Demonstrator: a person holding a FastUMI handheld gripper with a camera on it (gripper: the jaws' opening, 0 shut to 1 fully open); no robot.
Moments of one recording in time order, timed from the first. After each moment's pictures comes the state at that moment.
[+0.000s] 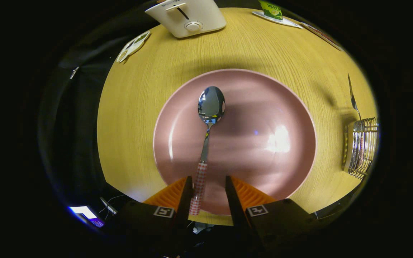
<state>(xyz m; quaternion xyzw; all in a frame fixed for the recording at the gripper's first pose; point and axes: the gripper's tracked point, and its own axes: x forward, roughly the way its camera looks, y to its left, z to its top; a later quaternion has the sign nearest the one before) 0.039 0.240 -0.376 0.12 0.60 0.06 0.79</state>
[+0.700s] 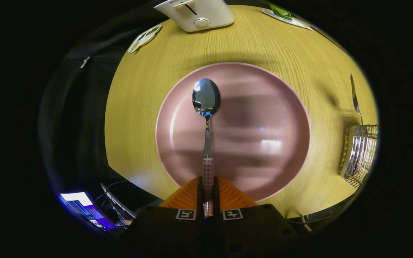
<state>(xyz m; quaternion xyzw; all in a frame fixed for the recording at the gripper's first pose) 0.017 0.218 -0.350 0.10 0.61 0.13 0.77</state>
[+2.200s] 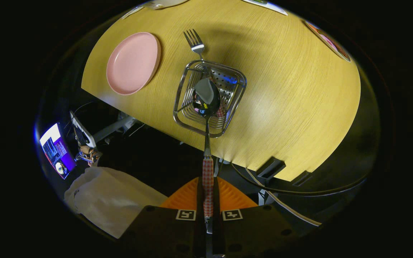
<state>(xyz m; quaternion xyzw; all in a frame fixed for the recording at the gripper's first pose) -0.053 -0.075 -0.252 -0.12 0.80 0.13 0.57</state>
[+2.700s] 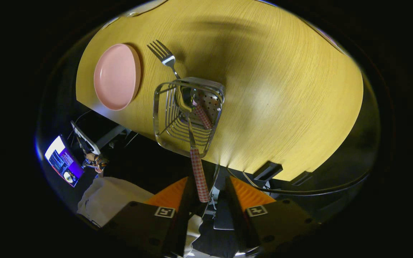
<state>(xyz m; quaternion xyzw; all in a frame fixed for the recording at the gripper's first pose) -0.019 -0.075 -0.256 -0.08 0.80 0.12 0.58</state>
